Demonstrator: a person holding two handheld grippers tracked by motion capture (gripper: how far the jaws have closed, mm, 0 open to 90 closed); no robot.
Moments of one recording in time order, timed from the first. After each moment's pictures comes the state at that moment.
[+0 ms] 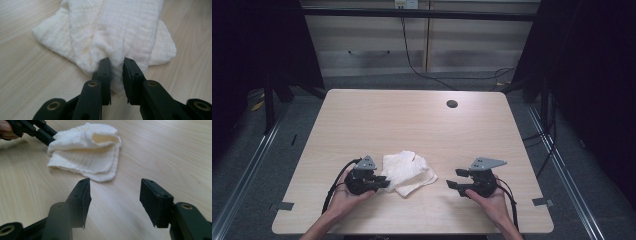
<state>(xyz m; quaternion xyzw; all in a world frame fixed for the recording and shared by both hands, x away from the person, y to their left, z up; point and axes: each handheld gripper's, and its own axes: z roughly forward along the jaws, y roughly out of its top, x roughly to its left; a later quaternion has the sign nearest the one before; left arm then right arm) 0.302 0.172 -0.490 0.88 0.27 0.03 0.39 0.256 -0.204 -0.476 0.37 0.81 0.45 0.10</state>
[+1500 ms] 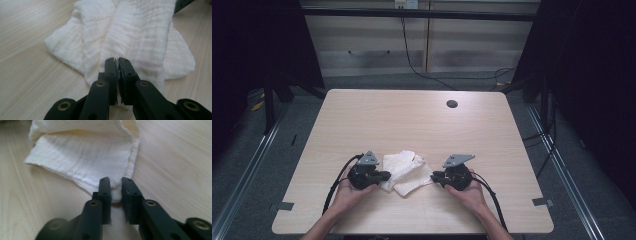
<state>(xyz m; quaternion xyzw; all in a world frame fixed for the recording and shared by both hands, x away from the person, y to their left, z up) 0.316 0.166 -0.496 0.87 0.28 0.05 0.39 0.291 -0.154 -0.508 0.34 0.85 0.41 0.09</state>
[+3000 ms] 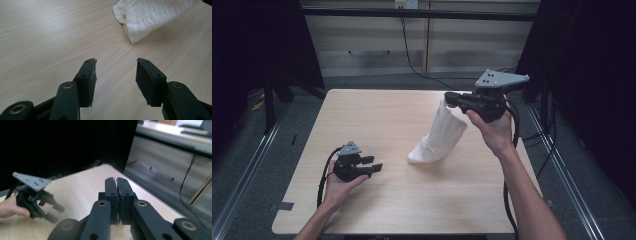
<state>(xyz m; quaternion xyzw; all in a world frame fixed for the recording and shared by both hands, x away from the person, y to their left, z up) 0.327 0.200 -0.473 0.82 0.35 0.08 0.44 0.328 -0.183 -0.259 0.28 0.76 0.54 0.23</state>
